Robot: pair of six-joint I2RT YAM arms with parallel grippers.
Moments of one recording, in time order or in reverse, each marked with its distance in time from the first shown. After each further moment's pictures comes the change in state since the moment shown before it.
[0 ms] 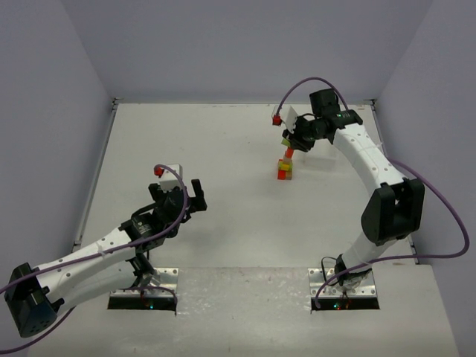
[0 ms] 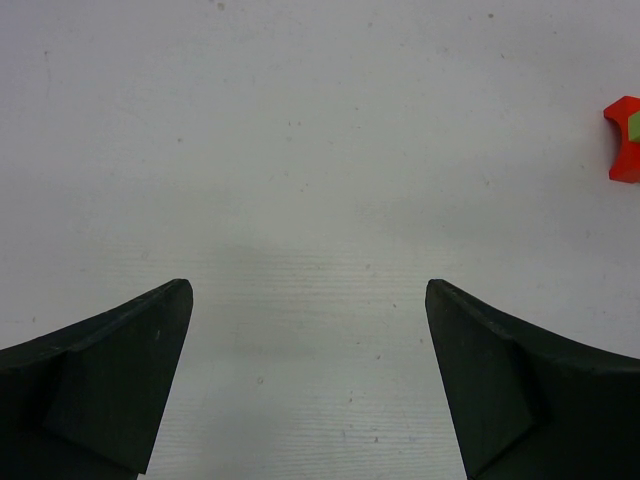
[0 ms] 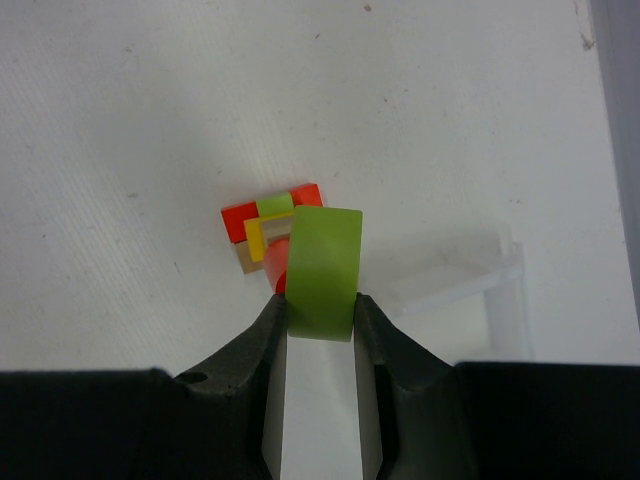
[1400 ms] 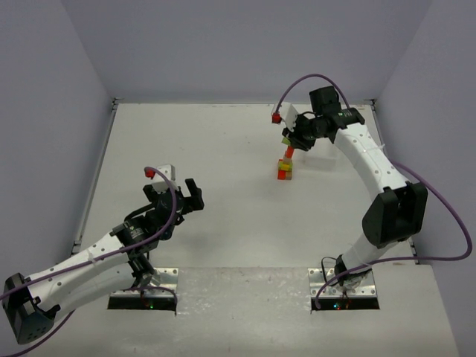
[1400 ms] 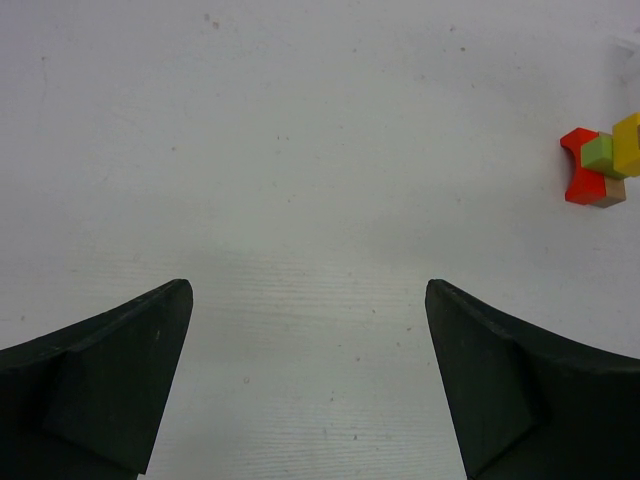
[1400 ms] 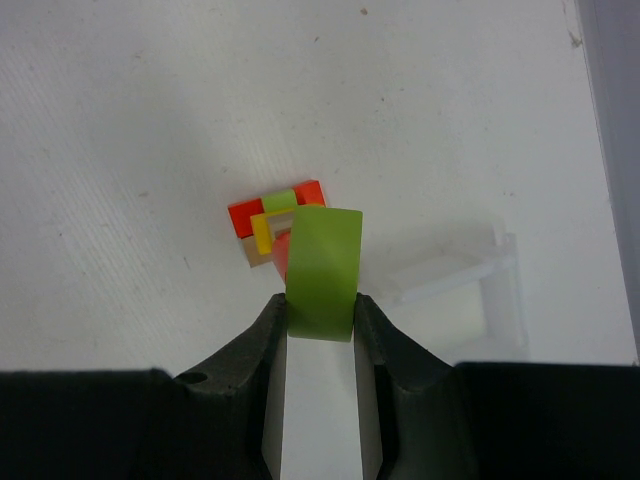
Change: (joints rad) left arm 0.000 -0.097 0.000 -0.035 0.003 -0.035; right arm 0.018 -0.021 0.034 -0.047 0.029 0.027
